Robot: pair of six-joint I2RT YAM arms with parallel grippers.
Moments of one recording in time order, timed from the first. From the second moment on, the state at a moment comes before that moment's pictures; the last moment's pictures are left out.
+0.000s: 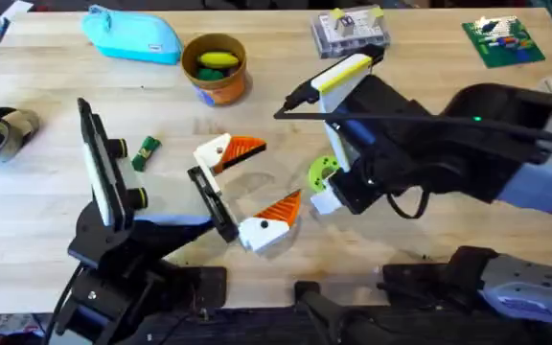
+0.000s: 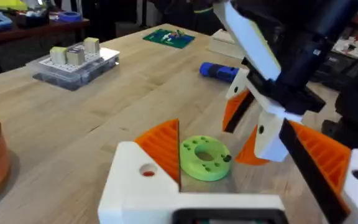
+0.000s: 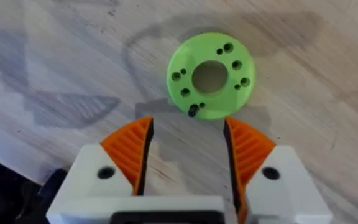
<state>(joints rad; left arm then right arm) -0.40 0.00 0.01 -0.07 0.63 -0.09 0.82 1.26 0.88 -0.95 0.03 0.24</state>
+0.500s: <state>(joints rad) -0.40 0.00 0.01 -0.07 0.63 -0.09 0.82 1.43 0.88 -0.91 0.04 0.26</state>
